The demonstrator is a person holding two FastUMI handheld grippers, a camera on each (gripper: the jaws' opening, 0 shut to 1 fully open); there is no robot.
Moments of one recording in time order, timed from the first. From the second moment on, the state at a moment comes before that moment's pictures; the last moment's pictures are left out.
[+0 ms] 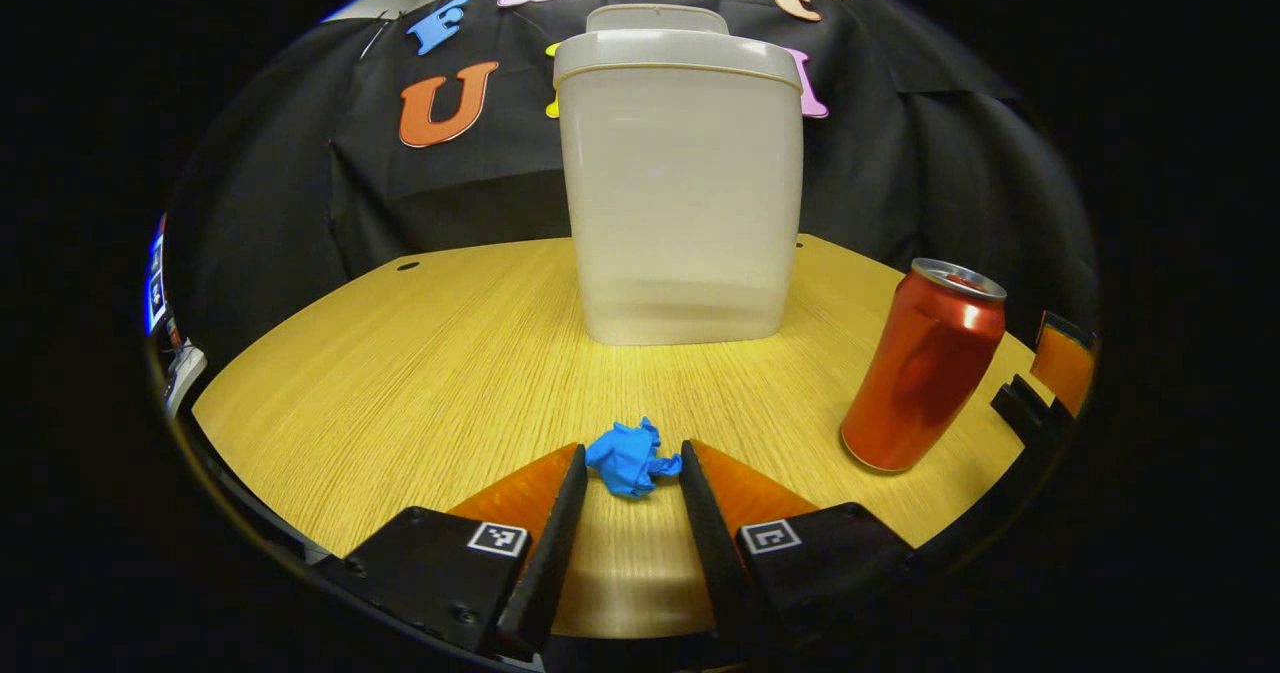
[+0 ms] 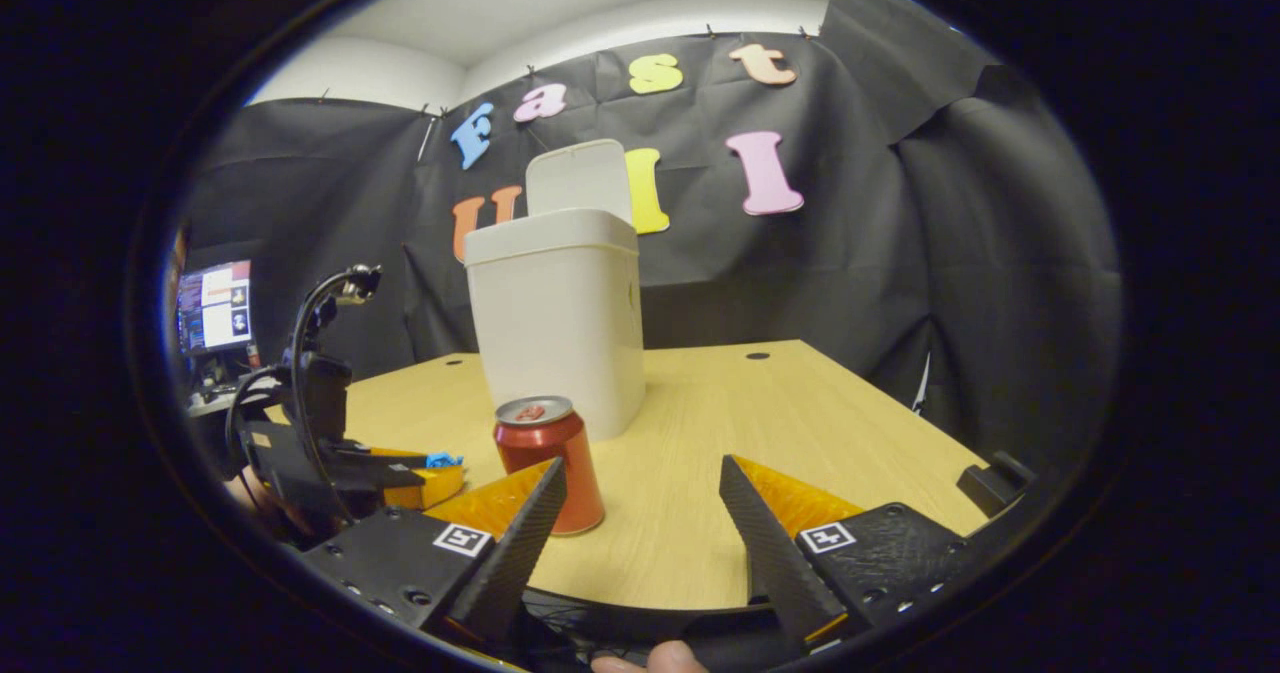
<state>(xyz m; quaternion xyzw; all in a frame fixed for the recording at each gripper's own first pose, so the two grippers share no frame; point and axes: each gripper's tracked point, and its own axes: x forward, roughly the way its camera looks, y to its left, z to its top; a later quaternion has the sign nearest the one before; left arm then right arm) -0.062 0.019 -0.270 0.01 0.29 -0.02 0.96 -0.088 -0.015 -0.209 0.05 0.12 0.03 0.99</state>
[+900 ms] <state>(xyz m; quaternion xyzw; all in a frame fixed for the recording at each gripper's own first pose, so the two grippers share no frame) -0.043 0.052 -0.213 -0.02 0.21 0.02 0.98 -0.078 0.032 -0.253 0.03 0.18 0.07 0.98</state>
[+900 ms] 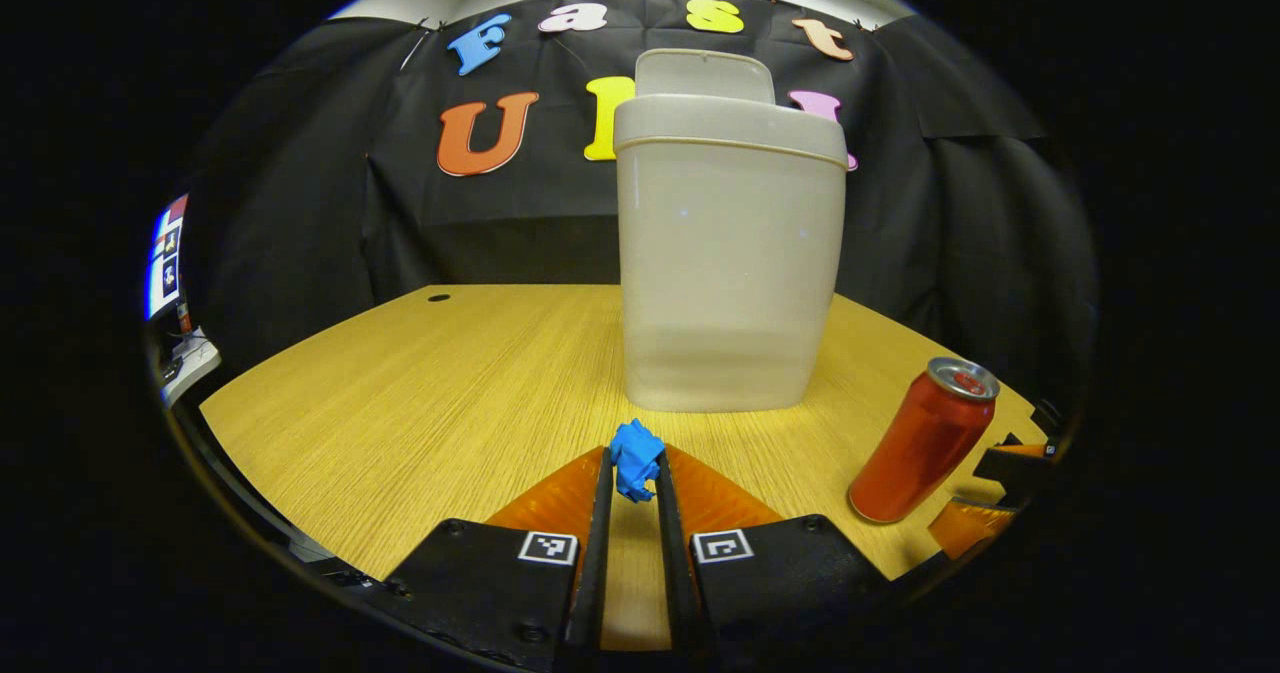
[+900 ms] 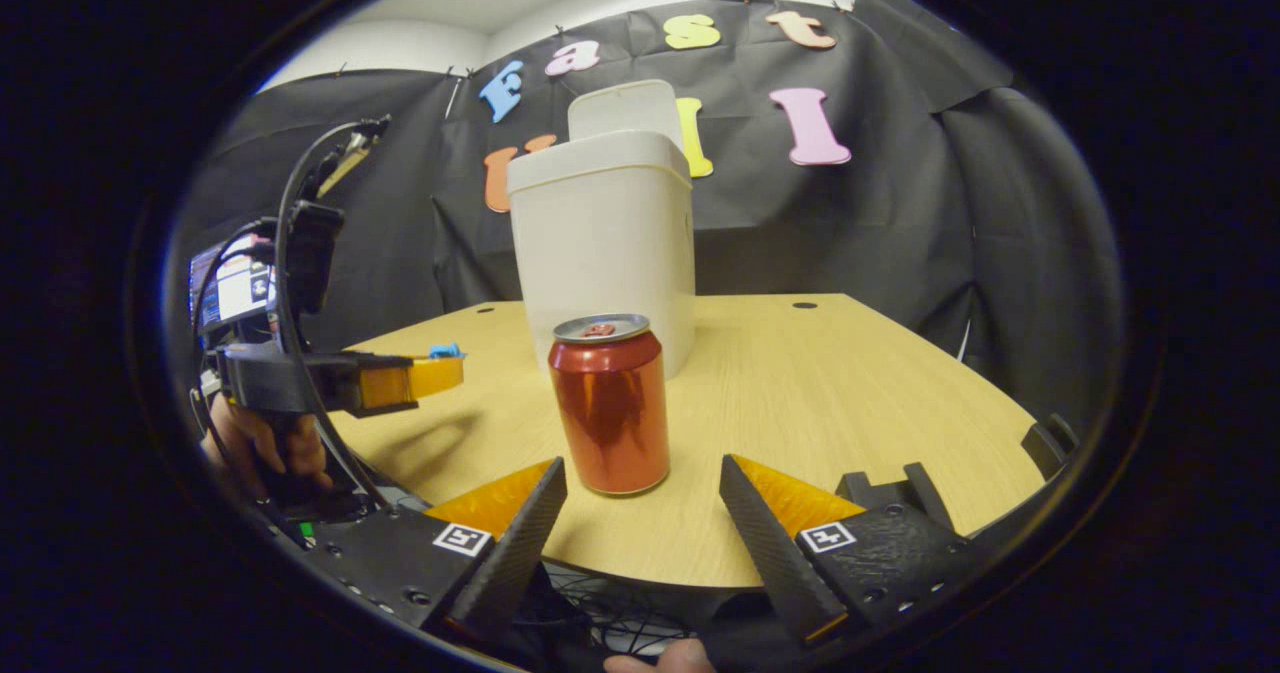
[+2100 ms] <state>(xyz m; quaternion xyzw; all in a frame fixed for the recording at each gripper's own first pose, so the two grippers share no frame) -0.013 0.082 -0.109 0.00 0.08 0.03 1.00 -0.021 0.056 -0.273 0.01 0.22 0.05 0.97</state>
